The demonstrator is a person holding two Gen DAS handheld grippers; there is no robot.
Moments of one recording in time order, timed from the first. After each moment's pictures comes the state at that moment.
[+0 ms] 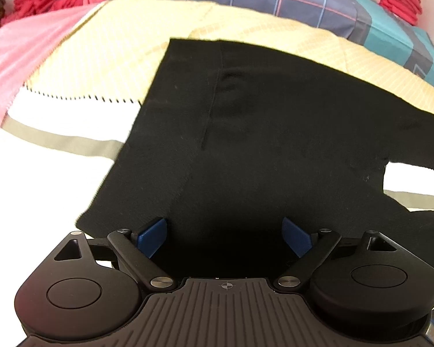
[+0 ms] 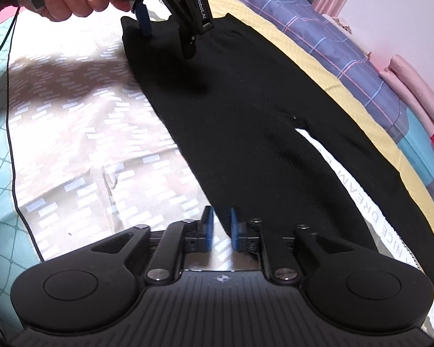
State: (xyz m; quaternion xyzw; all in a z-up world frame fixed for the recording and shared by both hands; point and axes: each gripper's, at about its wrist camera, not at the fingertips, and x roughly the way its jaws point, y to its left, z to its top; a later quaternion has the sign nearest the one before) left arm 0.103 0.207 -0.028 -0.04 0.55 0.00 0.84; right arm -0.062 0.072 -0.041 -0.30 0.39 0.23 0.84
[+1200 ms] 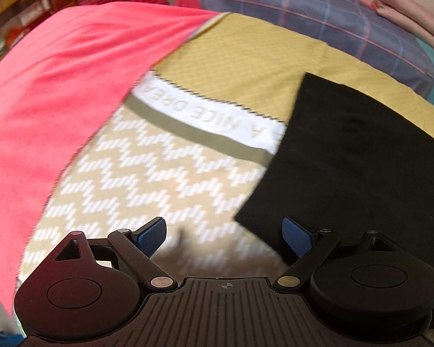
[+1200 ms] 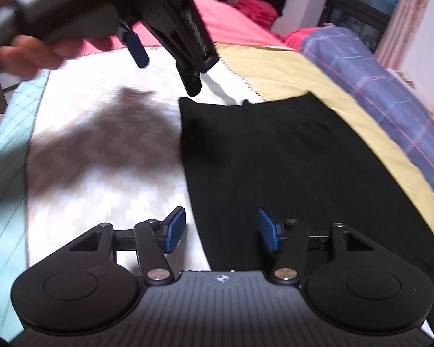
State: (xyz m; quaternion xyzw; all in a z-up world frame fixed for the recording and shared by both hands) left arm 0.052 0.327 0.012 -0.09 0.51 0.14 0.84; right arm 0.018 0.212 -0.048 -0.26 0.34 0.38 0.82
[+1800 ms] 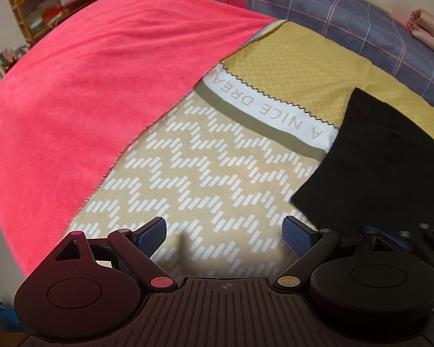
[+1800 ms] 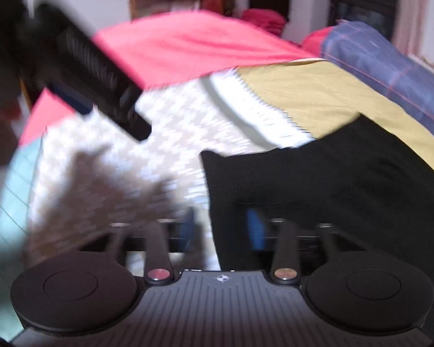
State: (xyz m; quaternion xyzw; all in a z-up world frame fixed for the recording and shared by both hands) left arm 0.019 0.365 0.023 -0.12 0.51 0.19 0.83; right arm 0.058 0.234 -0.036 -0.11 0.35 0.41 0.84
